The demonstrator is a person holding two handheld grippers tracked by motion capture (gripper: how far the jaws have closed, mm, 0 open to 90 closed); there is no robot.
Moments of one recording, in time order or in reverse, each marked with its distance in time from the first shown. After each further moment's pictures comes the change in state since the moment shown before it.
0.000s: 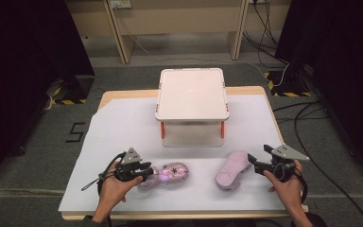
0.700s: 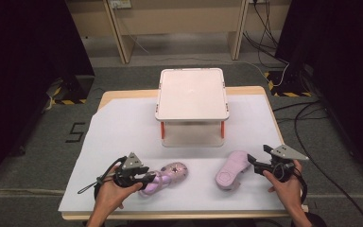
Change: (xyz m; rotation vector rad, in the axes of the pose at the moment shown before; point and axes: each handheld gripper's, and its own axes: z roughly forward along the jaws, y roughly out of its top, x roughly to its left) left arm -0.017 0.001 -0.011 0.056 -0.003 0.140; right arm 0.000 0.000 0.001 0.003 0.006 -0.006
